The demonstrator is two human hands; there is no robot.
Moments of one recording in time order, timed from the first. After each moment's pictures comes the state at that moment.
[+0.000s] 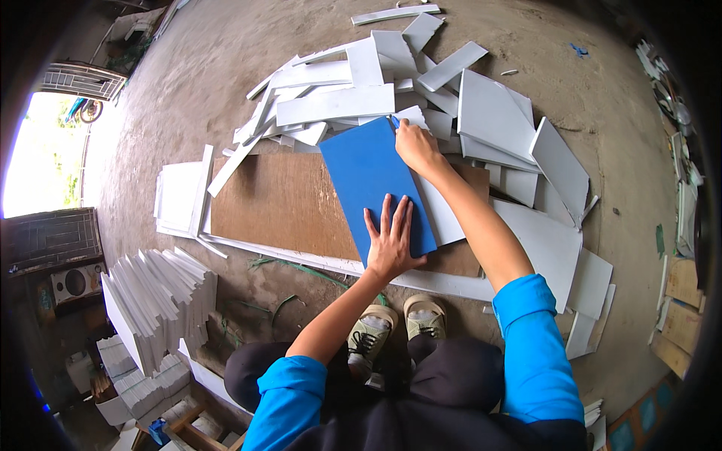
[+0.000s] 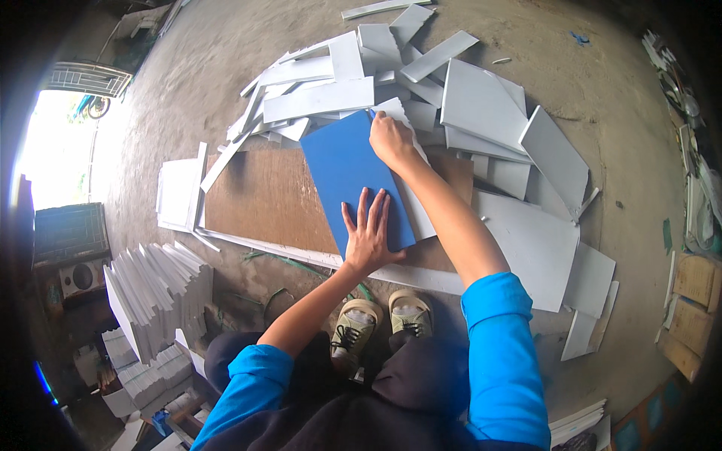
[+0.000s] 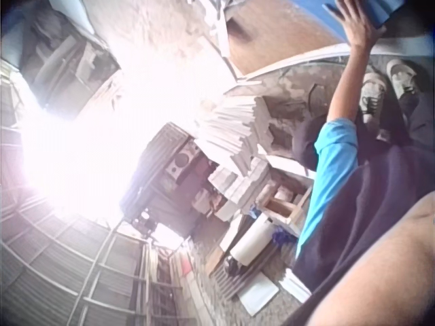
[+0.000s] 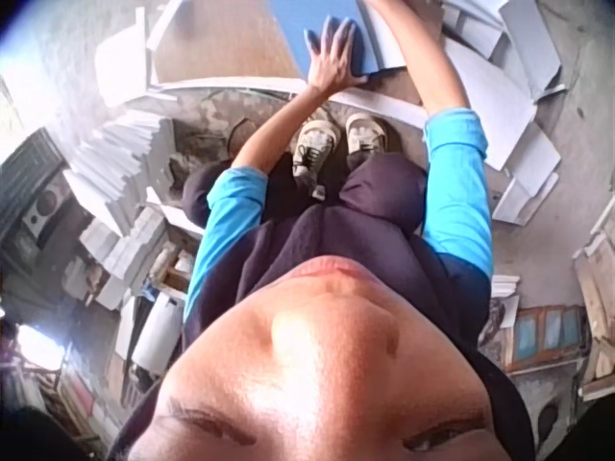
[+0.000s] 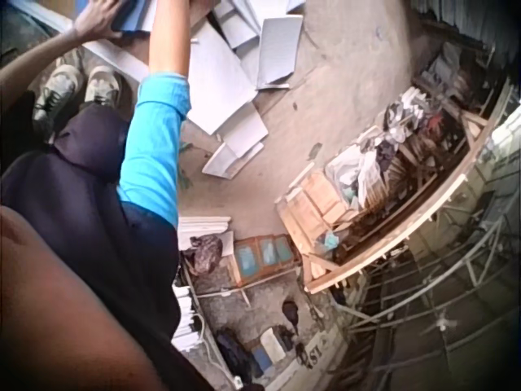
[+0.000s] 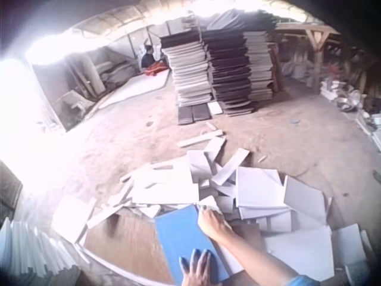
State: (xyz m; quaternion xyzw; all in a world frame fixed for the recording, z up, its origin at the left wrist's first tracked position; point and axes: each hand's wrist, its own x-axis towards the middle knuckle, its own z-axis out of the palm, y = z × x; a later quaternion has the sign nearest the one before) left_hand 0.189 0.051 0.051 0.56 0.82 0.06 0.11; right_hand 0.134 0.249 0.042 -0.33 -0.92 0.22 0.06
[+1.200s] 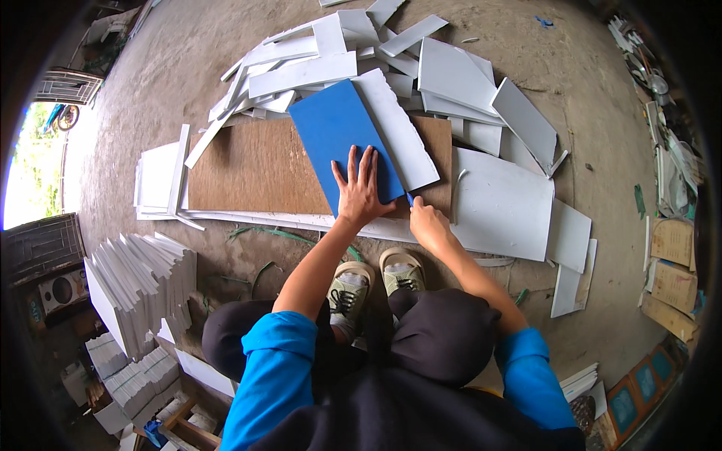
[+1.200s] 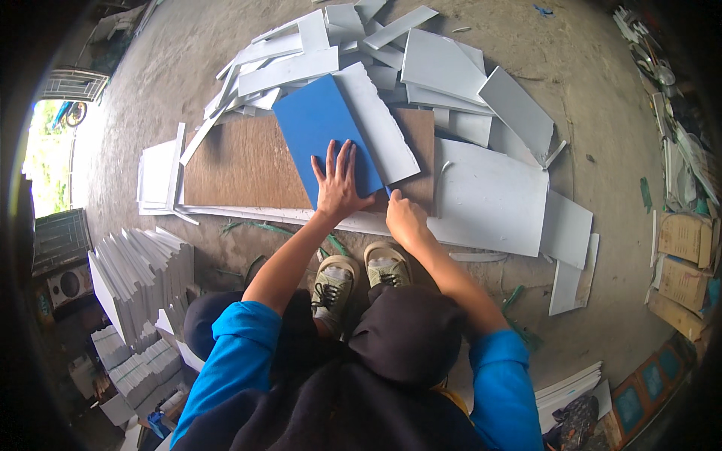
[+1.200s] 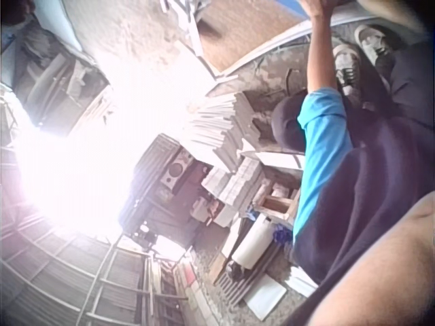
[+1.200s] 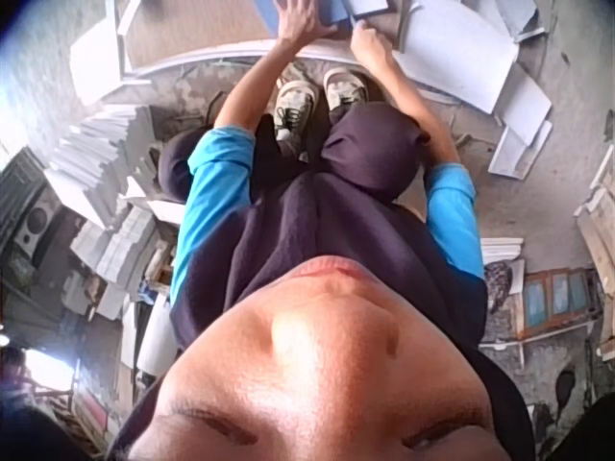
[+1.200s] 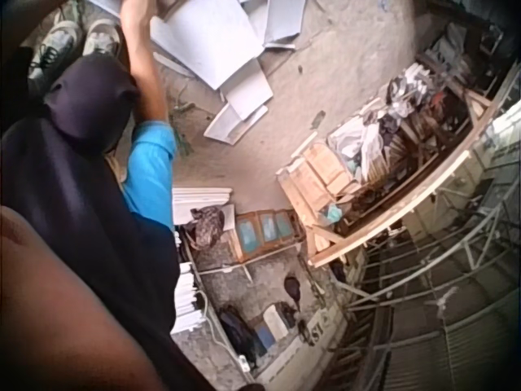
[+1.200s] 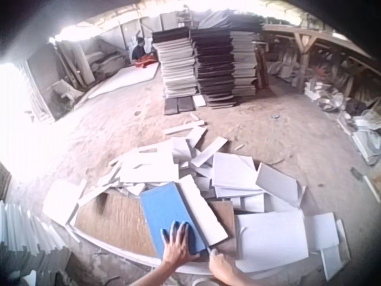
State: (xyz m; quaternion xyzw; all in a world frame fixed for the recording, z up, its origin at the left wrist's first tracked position) left_hand 0.195 0.044 0.045 0.56 0.82 0.08 0.04; right_hand 0.346 0.113 0.059 -0.38 -0.87 0.29 -0.12
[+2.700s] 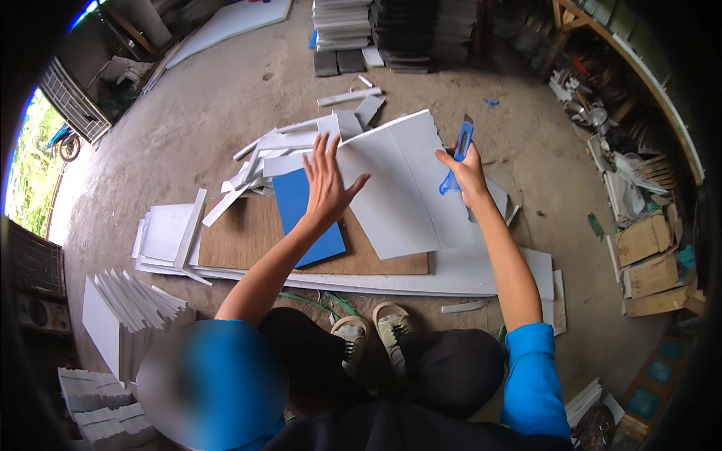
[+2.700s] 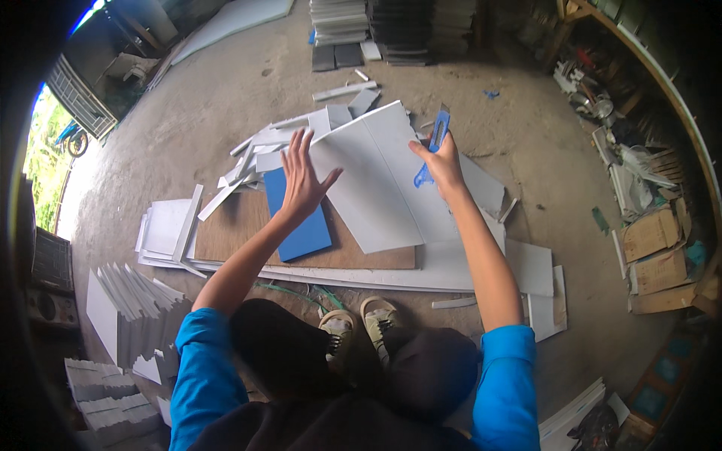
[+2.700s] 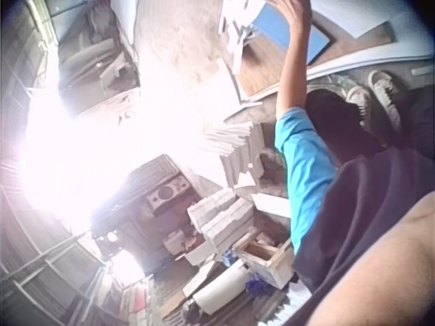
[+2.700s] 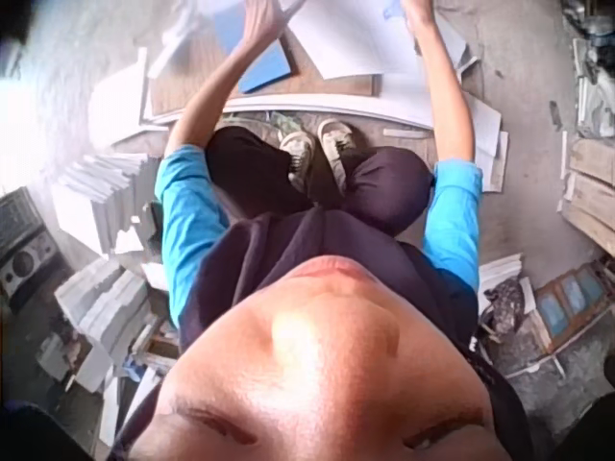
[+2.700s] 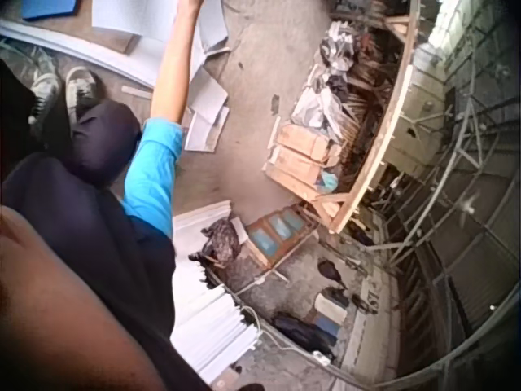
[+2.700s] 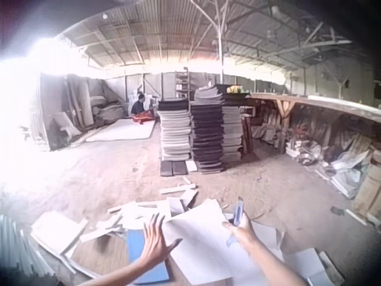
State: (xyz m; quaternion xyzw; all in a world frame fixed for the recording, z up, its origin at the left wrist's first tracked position) left_hand 0.123 0.083 0.206 0.56 0.74 0.35 -0.12; right_hand 0.326 0.242 0.244 -0.37 -0.65 0.53 0.40
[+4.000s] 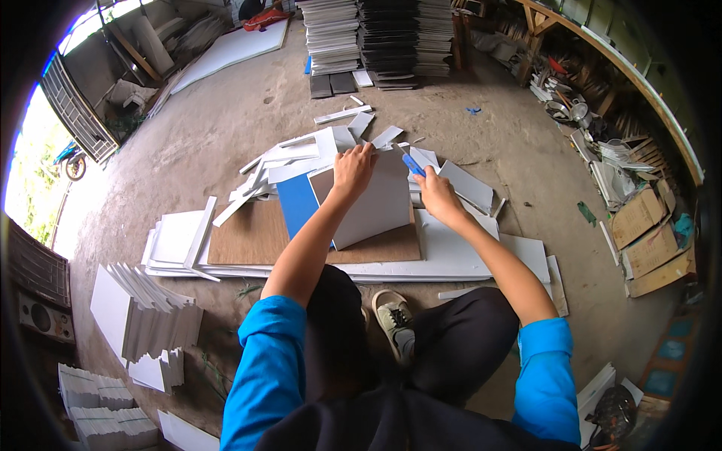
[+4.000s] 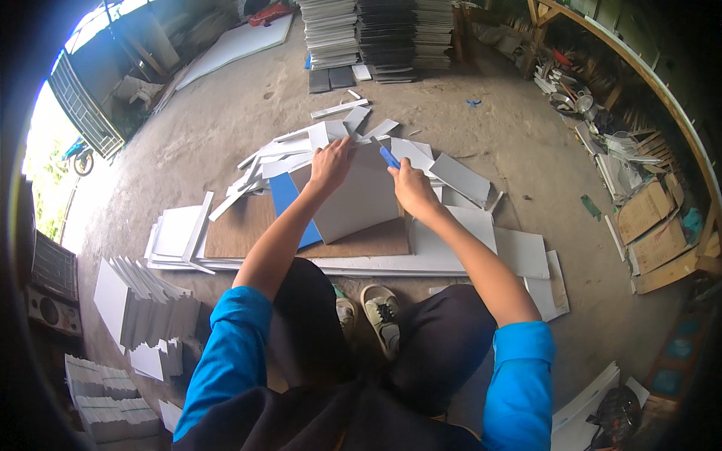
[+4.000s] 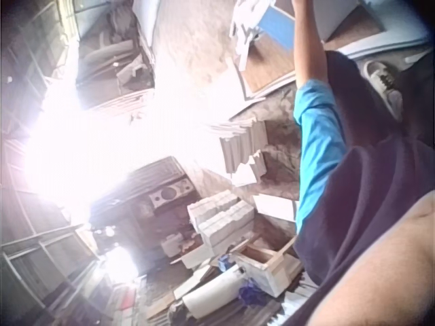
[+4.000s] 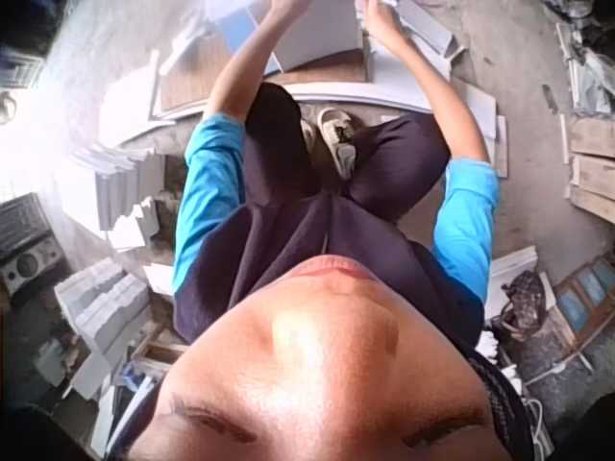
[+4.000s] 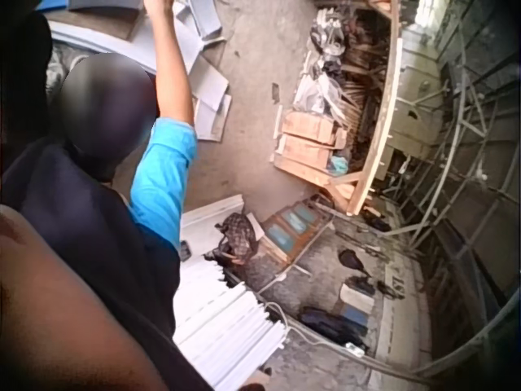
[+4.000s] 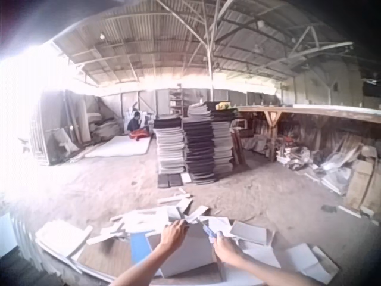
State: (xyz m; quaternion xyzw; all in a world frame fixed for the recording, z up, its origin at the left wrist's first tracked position) left_hand 0.167 0.097 0.235 0.60 0.75 0.24 -0.15; right_hand 0.361 0.140 0.260 -0.40 -0.86 0.24 0.20
